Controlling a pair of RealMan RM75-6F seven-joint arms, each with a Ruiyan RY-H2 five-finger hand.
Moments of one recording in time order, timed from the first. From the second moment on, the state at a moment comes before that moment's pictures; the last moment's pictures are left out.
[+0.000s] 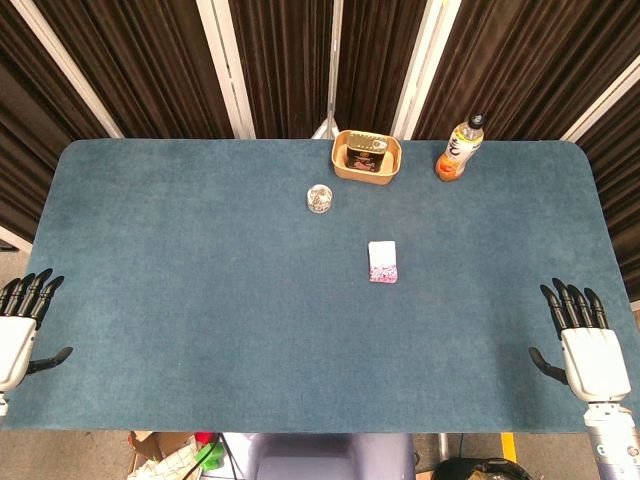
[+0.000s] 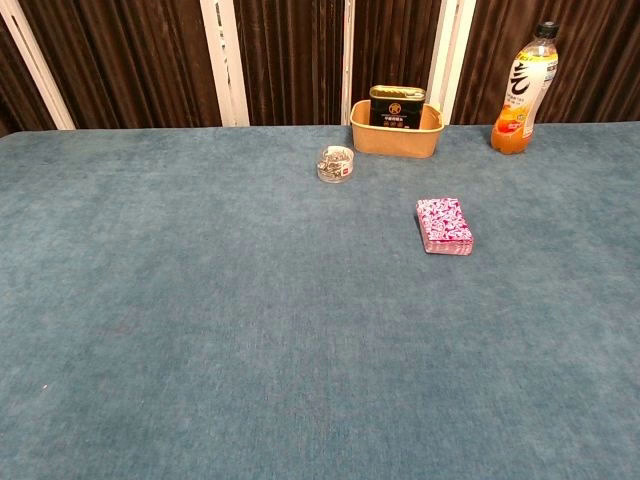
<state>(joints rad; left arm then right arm) -0.10 -1.11 -0.03 -1.60 1.51 1.48 0.10 0.09 -1.15 0.06 -1.59 -1.52 1.49 -0.13</state>
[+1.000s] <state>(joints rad) -0.10 -1.11 -0.06 -1.62 1.46 1.48 0.07 0.18 -1.09 0.12 -1.73 -1.40 1.31 -0.12</state>
